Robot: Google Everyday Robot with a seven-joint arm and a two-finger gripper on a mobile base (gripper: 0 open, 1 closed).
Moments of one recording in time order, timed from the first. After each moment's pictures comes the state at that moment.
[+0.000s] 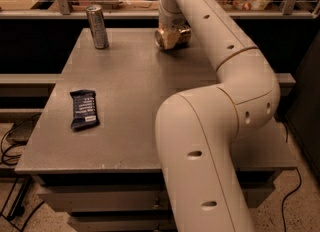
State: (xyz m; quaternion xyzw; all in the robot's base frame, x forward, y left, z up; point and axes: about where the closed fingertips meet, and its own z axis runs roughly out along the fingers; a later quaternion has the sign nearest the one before) arm 0.823 -0.028 0.859 -0.79 0.58 -0.12 0.16
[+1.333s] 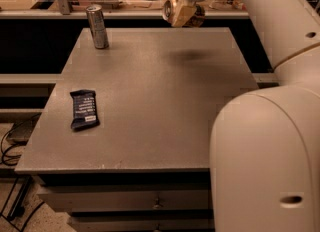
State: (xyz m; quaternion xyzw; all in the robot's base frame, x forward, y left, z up) arm 0.777 -0.051 0.975 -0.72 0.61 -0.09 0.32
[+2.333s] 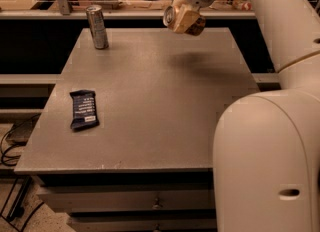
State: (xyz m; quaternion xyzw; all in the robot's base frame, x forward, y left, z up) arm 0.759 -0.049 0.961 -0.73 0.61 -0.02 0.32
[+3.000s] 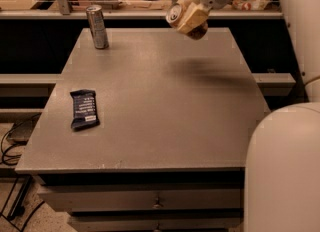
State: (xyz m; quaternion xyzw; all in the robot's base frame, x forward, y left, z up) arm 0.724 -0.057 0.978 -0.71 0.60 0.07 0.37
